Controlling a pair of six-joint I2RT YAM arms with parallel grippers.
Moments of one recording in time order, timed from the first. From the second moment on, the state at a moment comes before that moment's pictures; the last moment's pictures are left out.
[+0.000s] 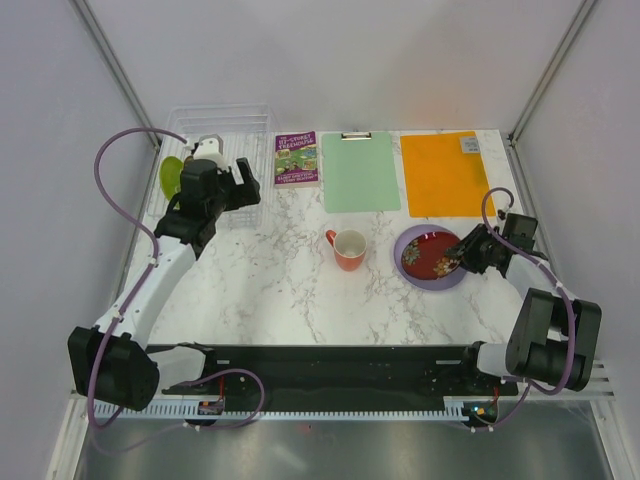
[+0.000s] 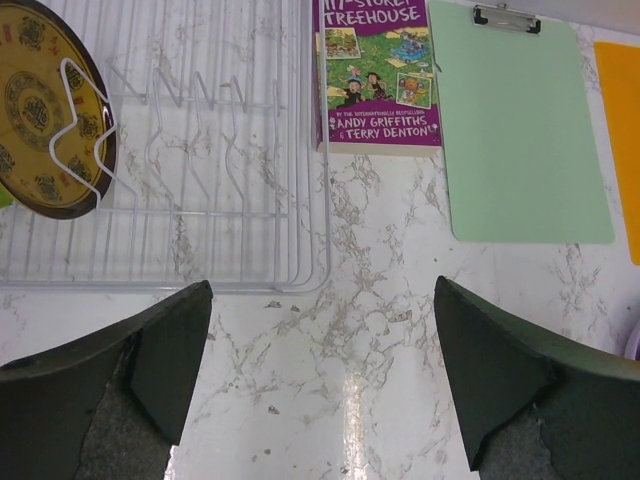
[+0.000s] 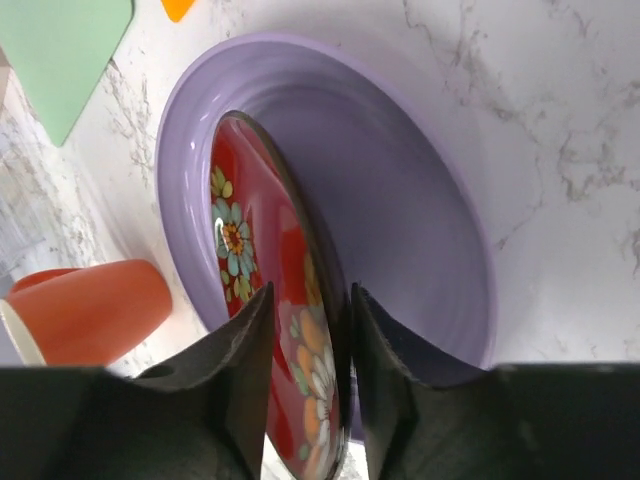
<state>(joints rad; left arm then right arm) -0.24 1.21 1.05 -0.26 -0.12 -0.29 -0.31 1.33 0.63 -0.24 -0.49 0.51</state>
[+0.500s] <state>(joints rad) -0.20 1.23 1.04 -0.25 -0.10 -0.30 -0.30 1.30 0.68 -0.34 -0.38 0.44</state>
